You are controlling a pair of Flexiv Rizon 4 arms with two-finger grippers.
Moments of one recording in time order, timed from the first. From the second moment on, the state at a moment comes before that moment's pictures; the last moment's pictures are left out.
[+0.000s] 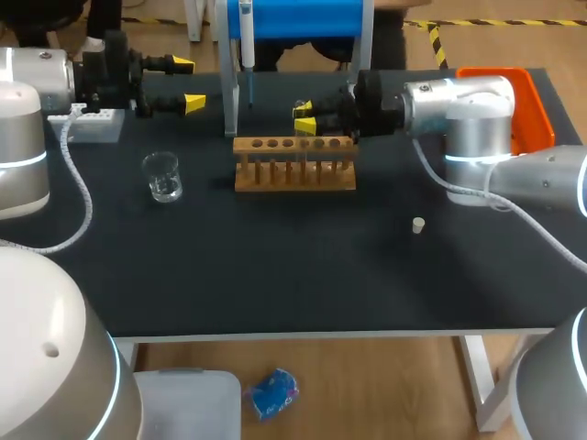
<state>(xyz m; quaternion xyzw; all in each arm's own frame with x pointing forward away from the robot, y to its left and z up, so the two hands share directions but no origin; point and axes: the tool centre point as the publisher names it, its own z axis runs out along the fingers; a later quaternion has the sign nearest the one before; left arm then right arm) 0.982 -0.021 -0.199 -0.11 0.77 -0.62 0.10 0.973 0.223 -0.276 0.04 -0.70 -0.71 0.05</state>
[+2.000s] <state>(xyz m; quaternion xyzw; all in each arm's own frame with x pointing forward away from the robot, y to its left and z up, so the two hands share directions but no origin) 0.982 -0.021 -0.199 -0.11 0.77 -0.62 0.10 0.980 0.218 -0.204 0.01 -0.66 -0.75 0.03</state>
